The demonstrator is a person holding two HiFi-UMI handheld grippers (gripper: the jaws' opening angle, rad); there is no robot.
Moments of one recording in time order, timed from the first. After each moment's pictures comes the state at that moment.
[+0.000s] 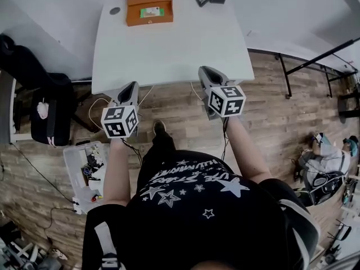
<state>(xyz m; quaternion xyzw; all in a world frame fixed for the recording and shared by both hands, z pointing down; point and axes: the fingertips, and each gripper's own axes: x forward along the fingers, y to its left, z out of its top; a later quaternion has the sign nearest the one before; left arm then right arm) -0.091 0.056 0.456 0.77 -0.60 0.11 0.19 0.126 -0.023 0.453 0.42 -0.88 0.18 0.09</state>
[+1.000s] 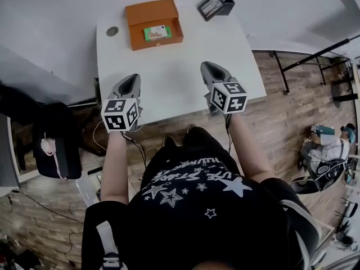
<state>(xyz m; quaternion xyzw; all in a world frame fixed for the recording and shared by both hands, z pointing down) -0.204 -0.137 0.441 0.83 -0.53 0.11 0.17 0.018 -0.175 0.431 0.49 -0.85 0.17 0.10</state>
